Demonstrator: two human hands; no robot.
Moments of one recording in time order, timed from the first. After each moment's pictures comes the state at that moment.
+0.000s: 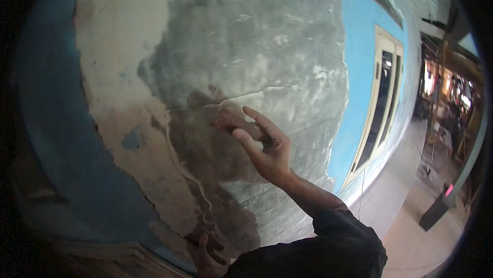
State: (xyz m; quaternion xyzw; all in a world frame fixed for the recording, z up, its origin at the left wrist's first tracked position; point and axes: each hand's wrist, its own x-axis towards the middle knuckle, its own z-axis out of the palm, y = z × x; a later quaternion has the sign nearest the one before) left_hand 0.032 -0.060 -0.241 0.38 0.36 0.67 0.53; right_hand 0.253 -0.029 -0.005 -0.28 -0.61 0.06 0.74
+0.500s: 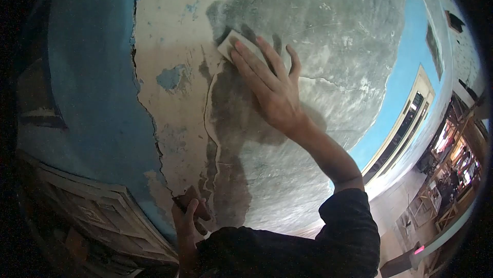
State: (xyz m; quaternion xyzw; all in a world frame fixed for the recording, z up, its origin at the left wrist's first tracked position) left_hand 0.008 -0.058 -0.255 0.41 0.34 0.68 0.50; right_hand 0.225 0.025 0.059 -0.26 -0.74 -0.53 0.33
